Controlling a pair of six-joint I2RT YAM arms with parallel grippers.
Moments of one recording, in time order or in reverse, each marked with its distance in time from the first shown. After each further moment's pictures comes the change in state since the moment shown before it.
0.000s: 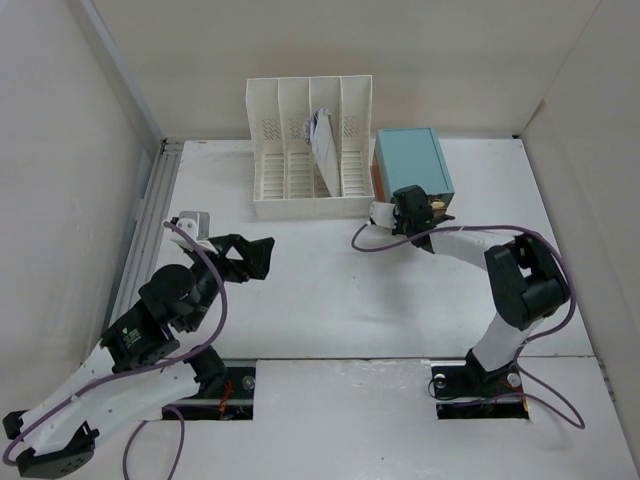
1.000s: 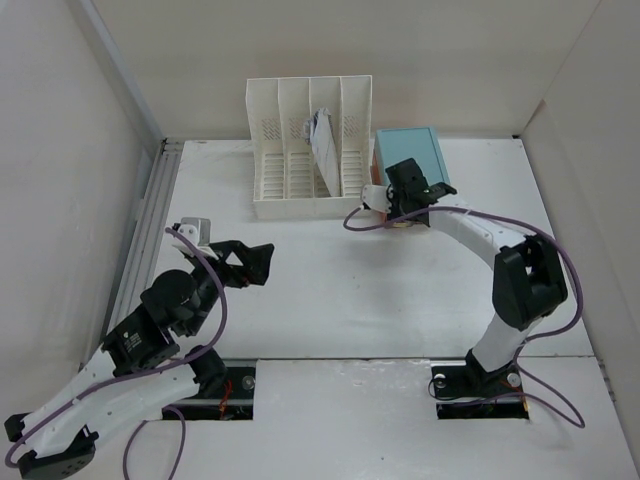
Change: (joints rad) left arm 0.000 -0.047 -0.047 -0.008 0.006 -0.005; right arm 0.032 0.019 0.332 -0.465 -0.105 0.079
